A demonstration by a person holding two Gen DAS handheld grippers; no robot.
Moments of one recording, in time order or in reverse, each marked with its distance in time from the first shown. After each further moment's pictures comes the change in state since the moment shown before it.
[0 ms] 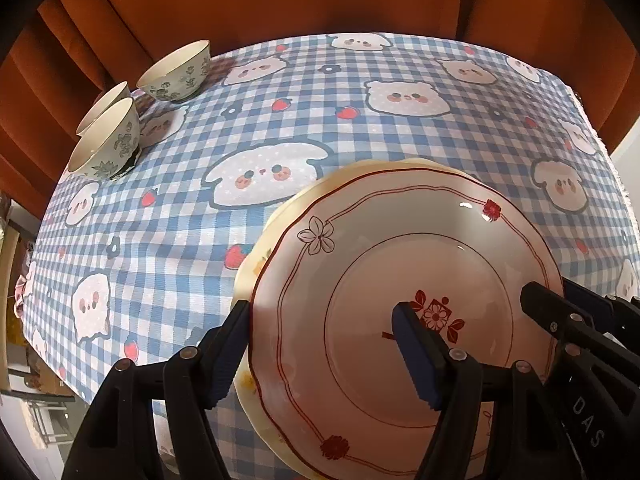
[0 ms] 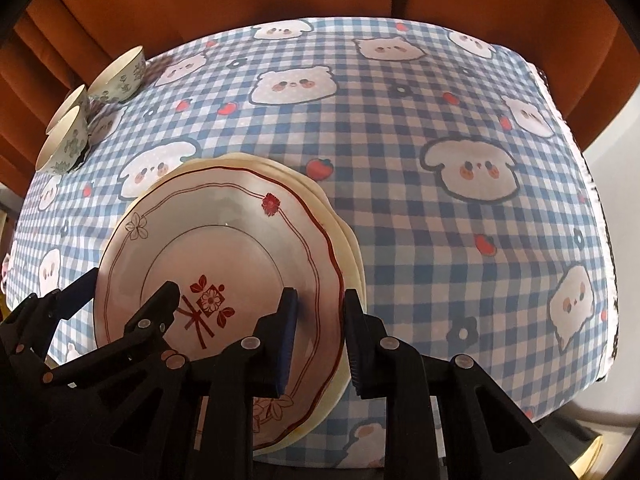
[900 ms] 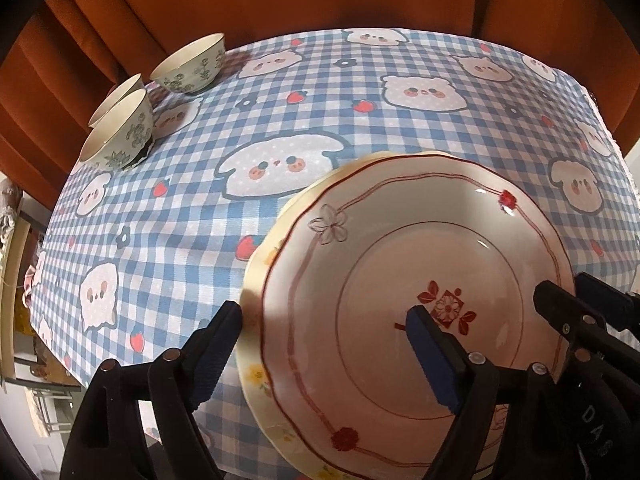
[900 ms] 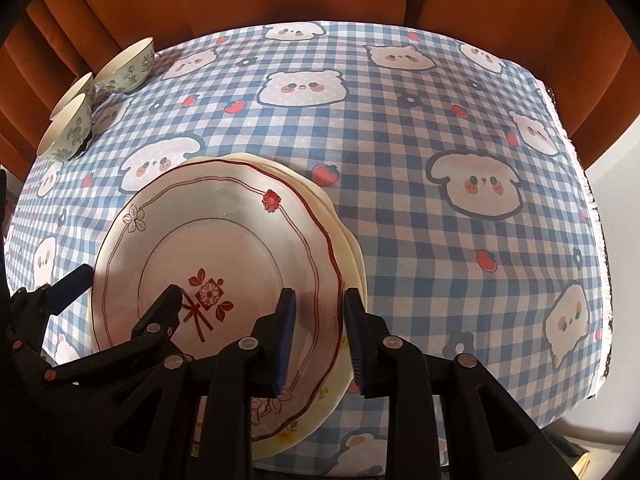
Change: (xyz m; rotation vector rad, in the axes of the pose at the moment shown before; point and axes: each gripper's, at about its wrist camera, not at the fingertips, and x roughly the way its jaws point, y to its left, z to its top) left arm 0.005 0.005 -0.004 -0.030 0.015 0.046; right arm 0.003 -0.001 0.000 -0.031 -0.009 -0.022
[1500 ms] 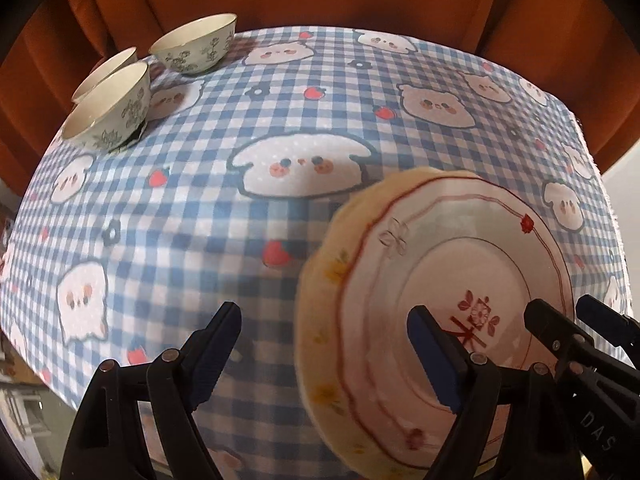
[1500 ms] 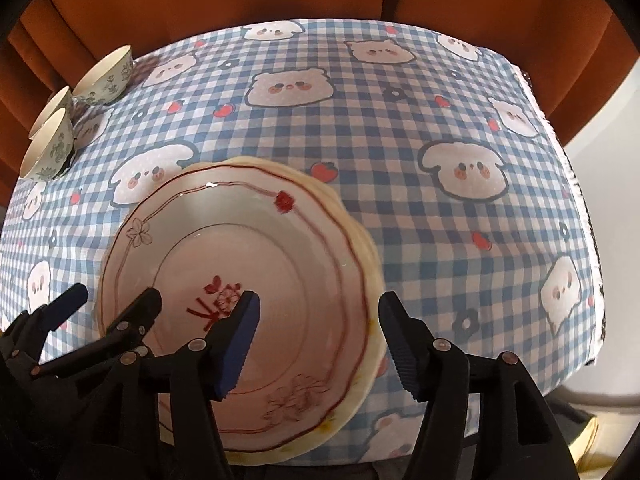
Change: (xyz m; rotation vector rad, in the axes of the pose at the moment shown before) left arm 0.008 0.055 0.009 -0.024 0.015 -0.169; right arm -0.009 0.031 0.002 0.094 0.016 -0.084
